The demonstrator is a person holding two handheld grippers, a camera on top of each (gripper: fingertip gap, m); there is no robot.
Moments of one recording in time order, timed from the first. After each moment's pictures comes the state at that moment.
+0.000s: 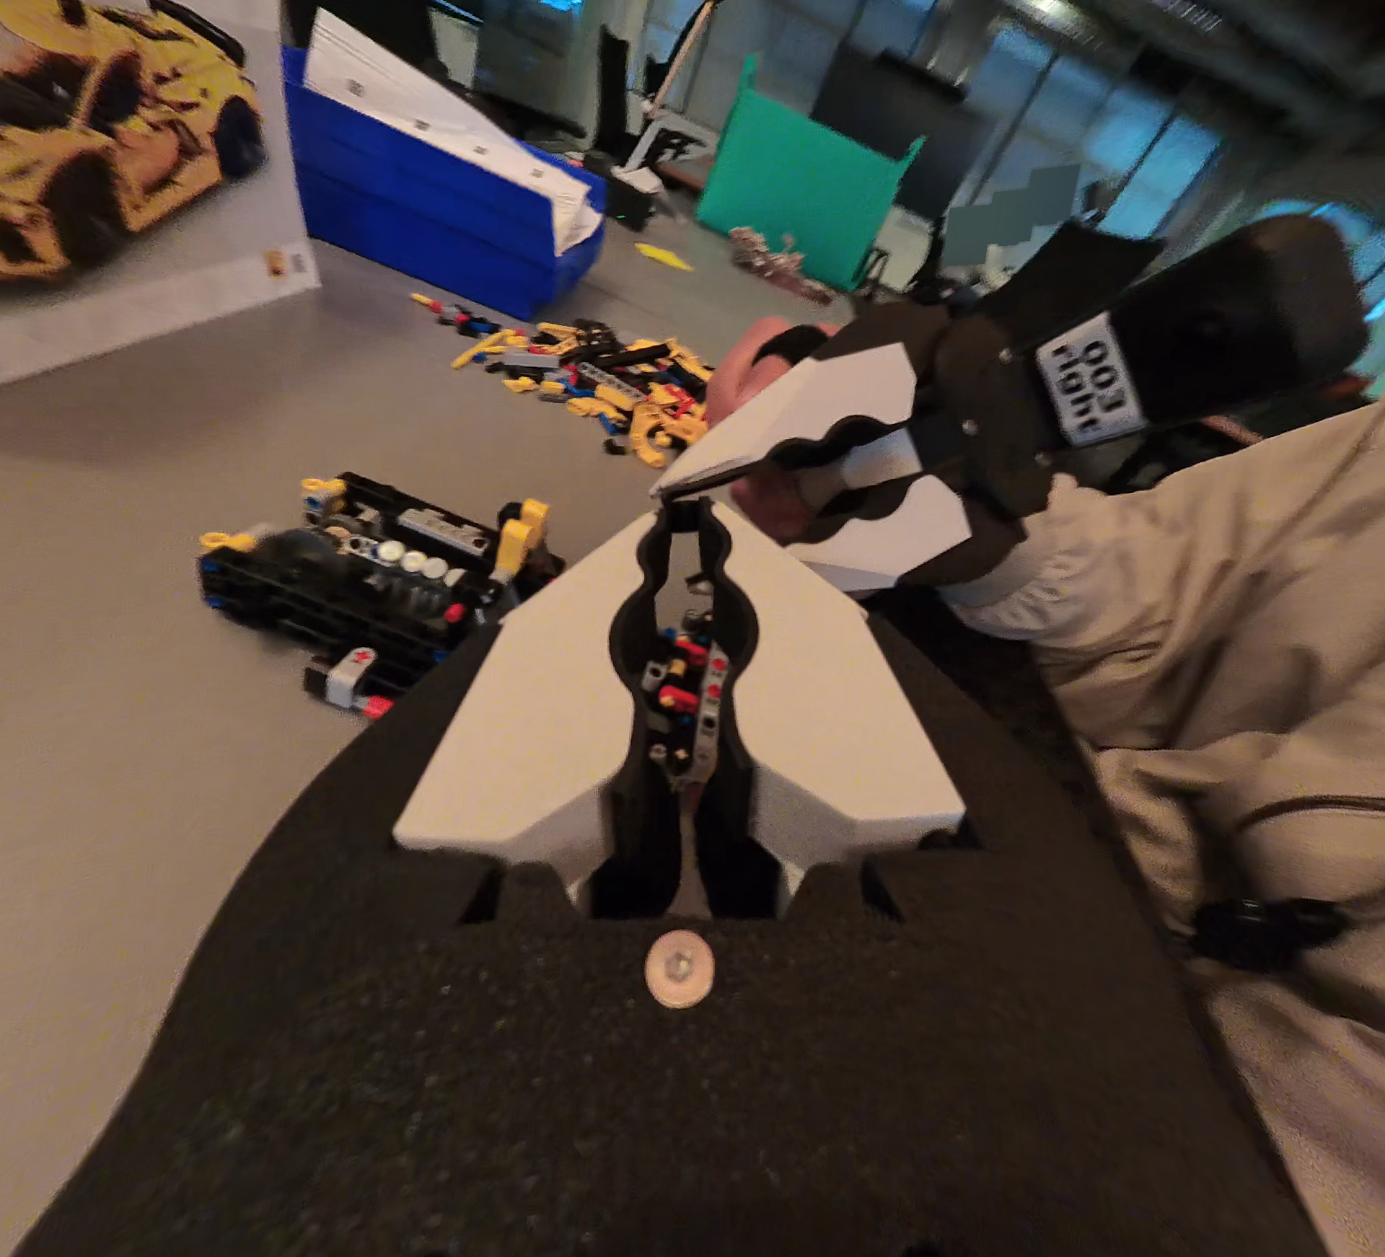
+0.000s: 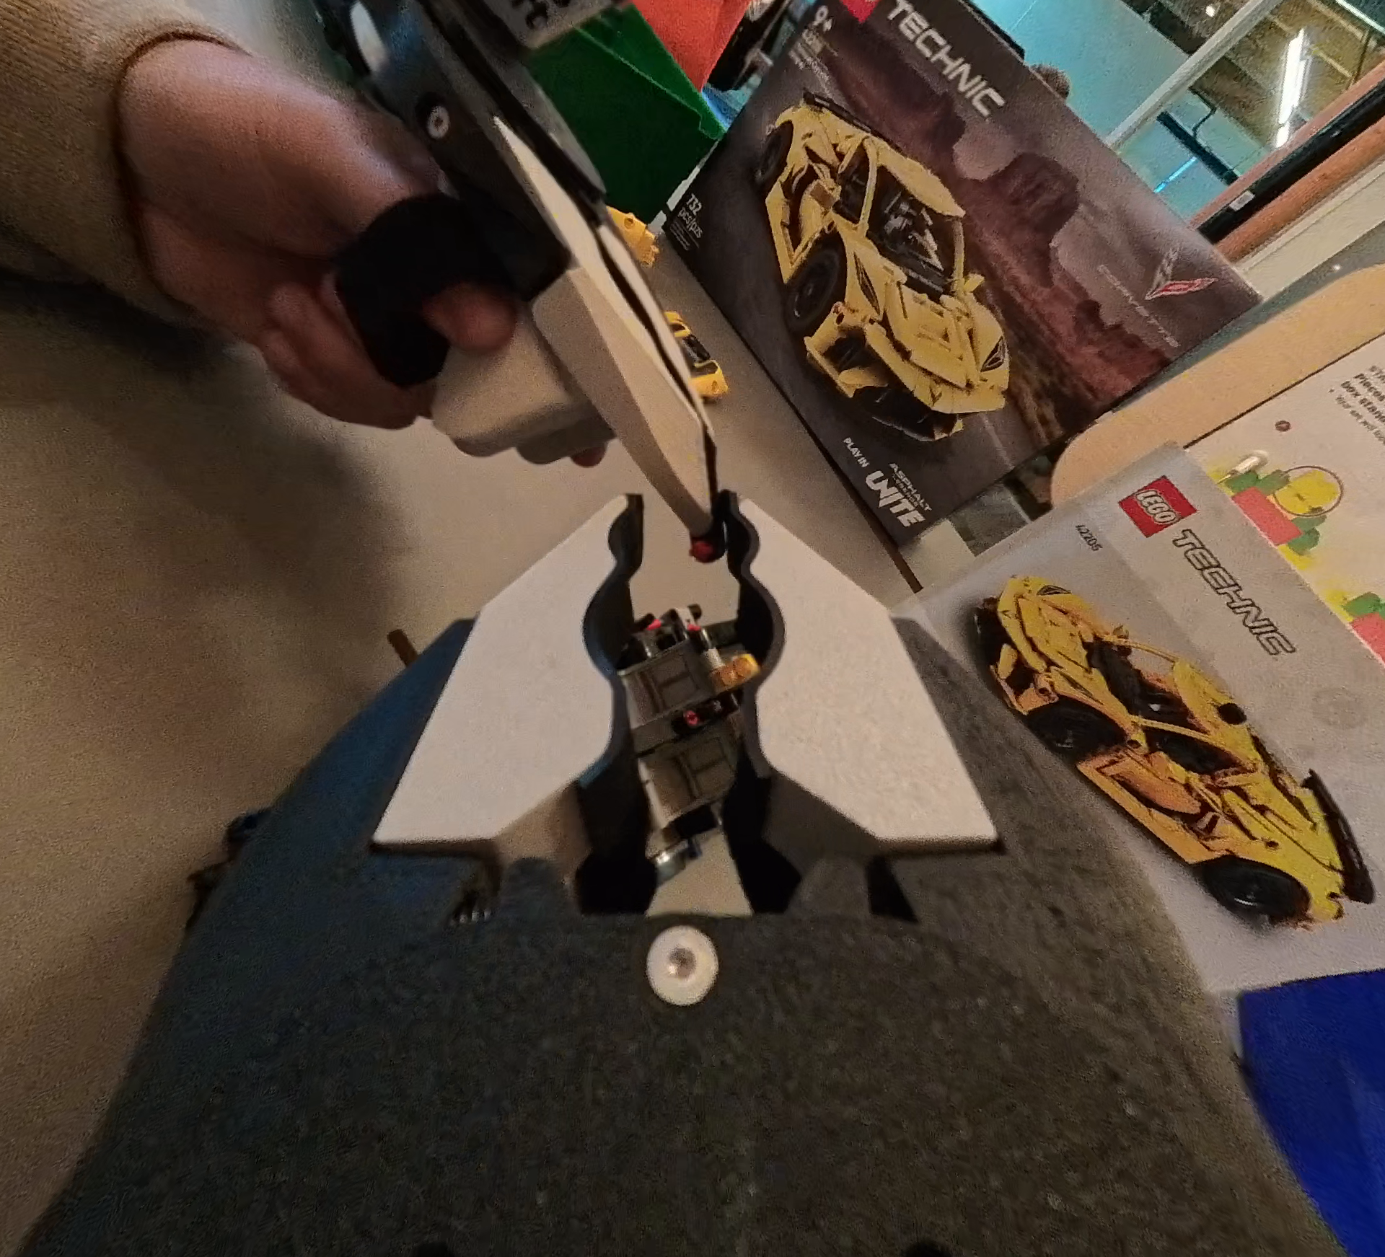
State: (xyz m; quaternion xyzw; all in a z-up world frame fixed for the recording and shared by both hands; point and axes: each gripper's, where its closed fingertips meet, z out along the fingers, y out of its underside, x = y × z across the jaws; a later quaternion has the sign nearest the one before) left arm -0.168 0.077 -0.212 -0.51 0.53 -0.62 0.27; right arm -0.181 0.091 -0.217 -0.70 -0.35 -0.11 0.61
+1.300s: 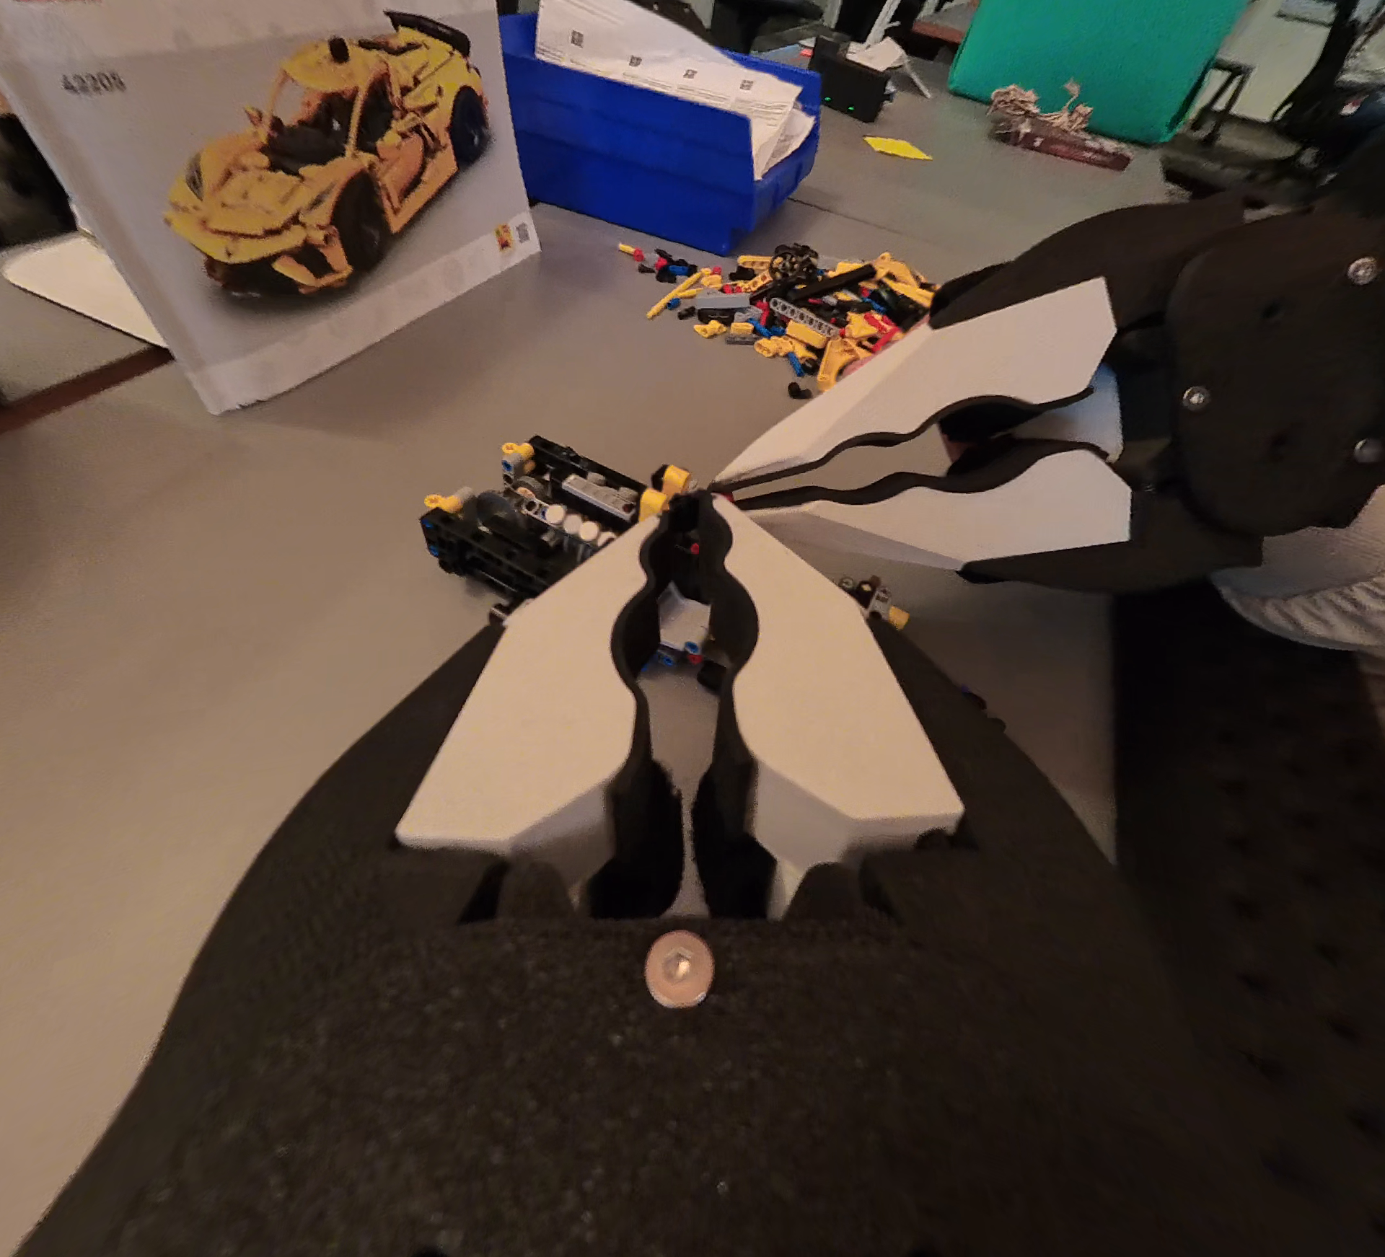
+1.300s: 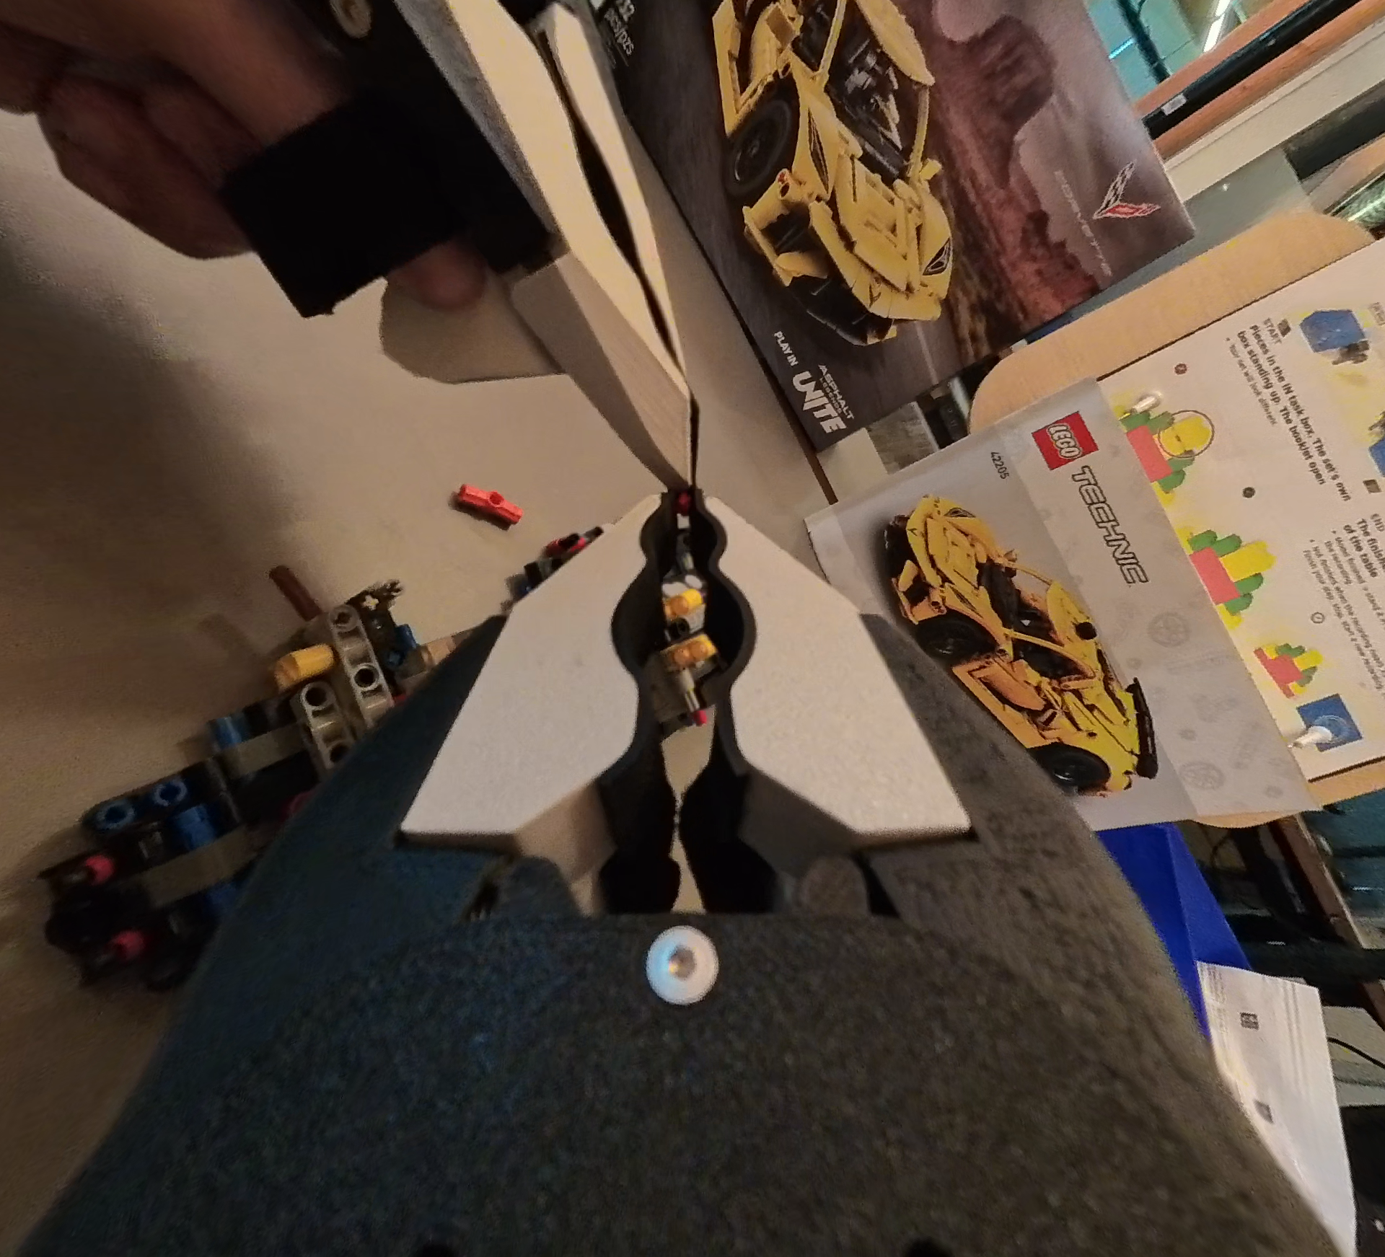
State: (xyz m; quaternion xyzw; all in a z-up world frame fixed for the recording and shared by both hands) left arm -0.160 0.100 -0.226 -0.58 0.55 -0.47 0.37; right arm -0.159 0.101 -0.227 -0.73 -0.35 -0.23 0.55
